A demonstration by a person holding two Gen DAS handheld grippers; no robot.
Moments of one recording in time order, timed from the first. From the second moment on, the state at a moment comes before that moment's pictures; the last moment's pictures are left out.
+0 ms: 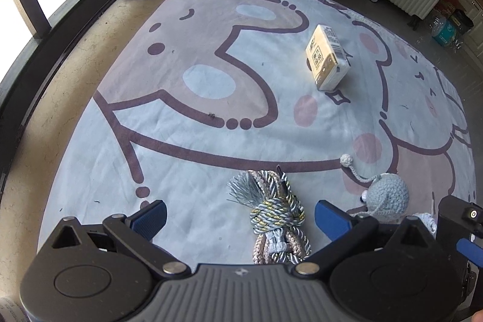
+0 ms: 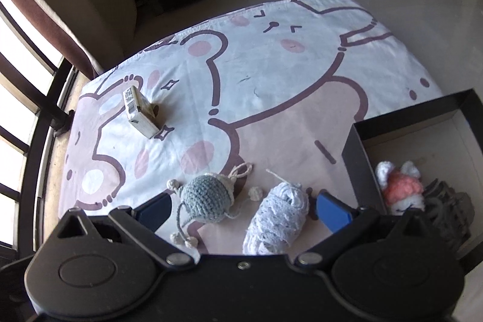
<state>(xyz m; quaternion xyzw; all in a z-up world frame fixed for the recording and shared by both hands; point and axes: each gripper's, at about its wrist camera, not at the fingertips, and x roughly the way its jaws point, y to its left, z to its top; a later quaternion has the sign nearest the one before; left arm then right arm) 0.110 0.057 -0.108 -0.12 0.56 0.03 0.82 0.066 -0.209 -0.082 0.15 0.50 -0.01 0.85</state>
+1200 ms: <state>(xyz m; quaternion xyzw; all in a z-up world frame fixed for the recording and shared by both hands) 0.117 0.030 -0.133 -0.11 0.60 -0.05 0.79 0.082 -0.231 -0.120 0.16 0.58 -0.03 0.80</state>
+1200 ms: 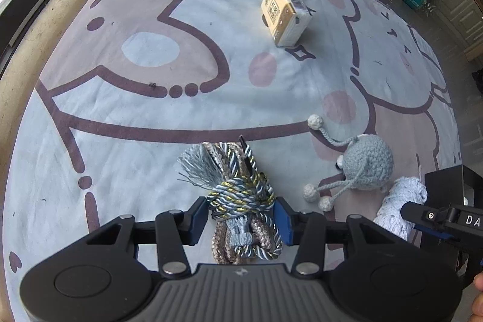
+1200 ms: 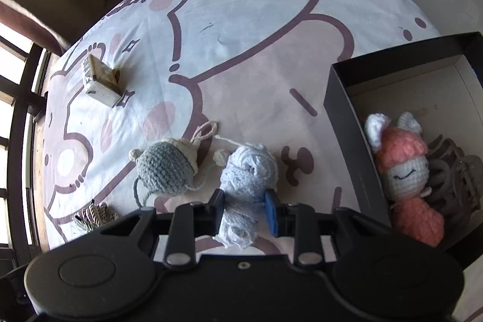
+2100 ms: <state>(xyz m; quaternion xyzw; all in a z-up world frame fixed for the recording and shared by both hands) 0.082 -0.034 -0.129 0.03 0.63 -0.16 0.76 0.038 -0.202 -0.117 -0.06 0.65 0.15 0.75</state>
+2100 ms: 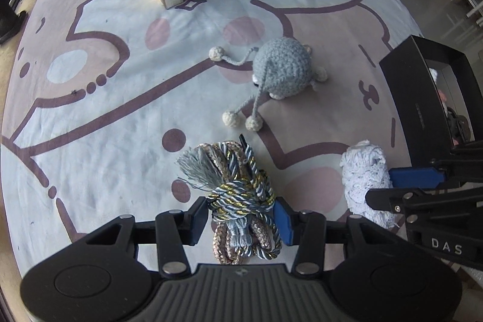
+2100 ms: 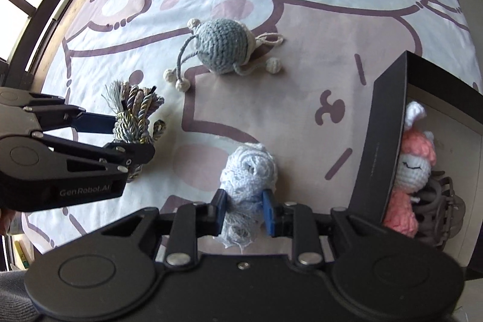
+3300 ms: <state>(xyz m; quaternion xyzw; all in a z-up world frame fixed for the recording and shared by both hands) 0.077 -0.033 -0.076 -0.09 0.58 -0.10 0.80 0.036 -0.226 -0.071 0.04 0.59 0.08 0.80</state>
